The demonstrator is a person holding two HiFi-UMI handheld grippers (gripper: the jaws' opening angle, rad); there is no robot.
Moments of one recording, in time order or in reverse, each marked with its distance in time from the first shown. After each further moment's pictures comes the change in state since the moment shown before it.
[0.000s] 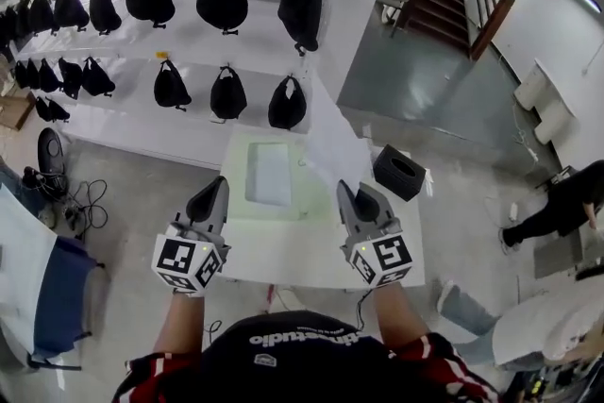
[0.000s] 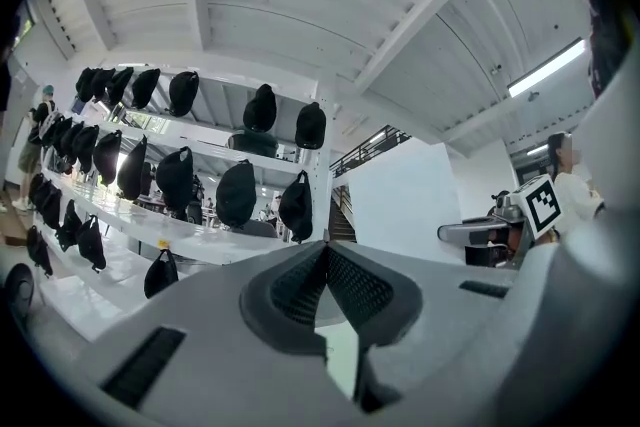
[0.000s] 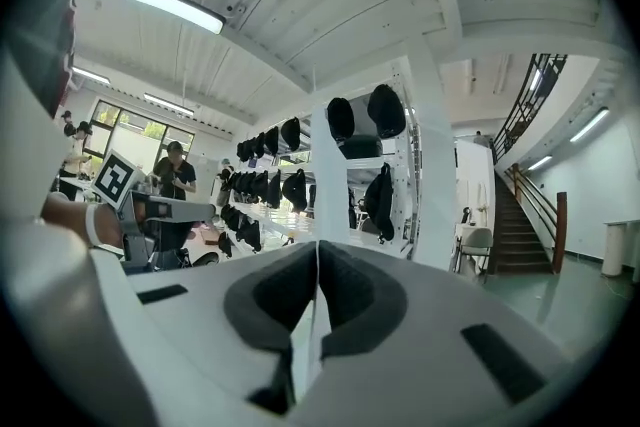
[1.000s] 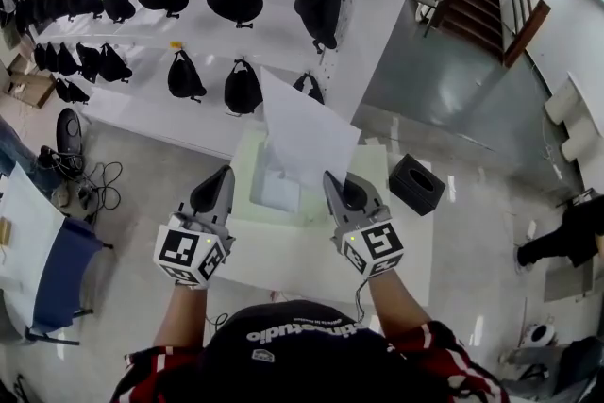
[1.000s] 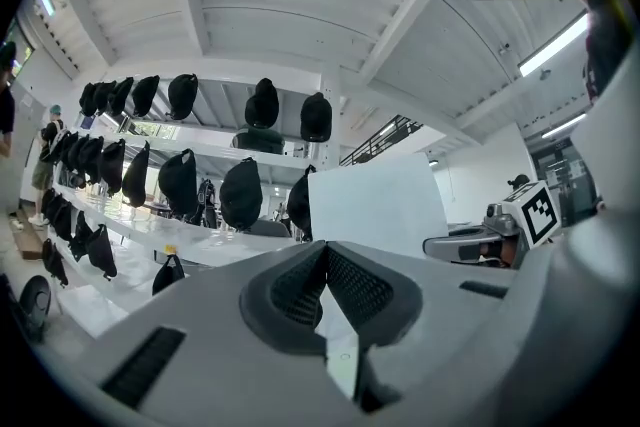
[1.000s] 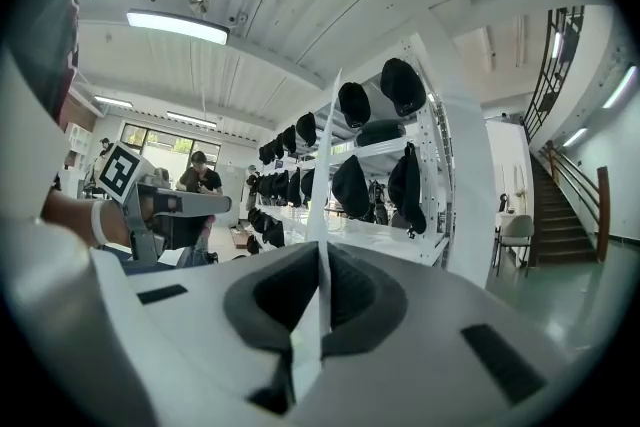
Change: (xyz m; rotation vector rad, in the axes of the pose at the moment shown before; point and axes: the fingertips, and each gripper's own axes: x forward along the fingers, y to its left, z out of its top) left arm 0.046 0.002 -0.004 0.048 0.016 0.092; right arm 0.068 -0.013 -0.027 0.046 -0.012 0.199
